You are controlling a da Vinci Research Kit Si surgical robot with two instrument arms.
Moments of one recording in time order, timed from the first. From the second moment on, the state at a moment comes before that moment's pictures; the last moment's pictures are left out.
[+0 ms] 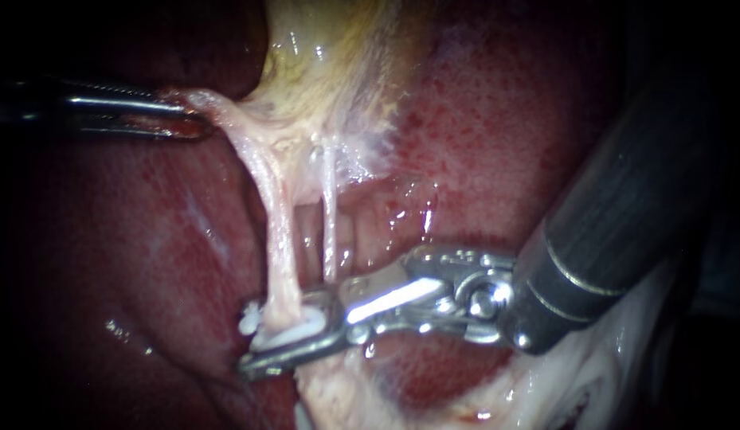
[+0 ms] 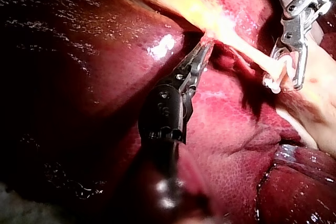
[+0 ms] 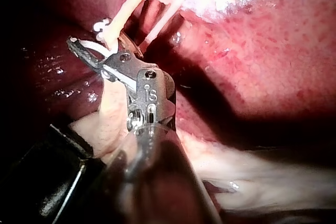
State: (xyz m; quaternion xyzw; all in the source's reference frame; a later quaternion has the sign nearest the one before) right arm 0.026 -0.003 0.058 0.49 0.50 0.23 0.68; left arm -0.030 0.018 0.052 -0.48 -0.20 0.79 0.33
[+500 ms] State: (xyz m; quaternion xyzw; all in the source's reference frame) right arm 0.026 -0.003 0.058 0.50 0.49 0.24 0.67; left arm -0.030 0.018 0.052 -0.48 -0.20 0.79 0.33
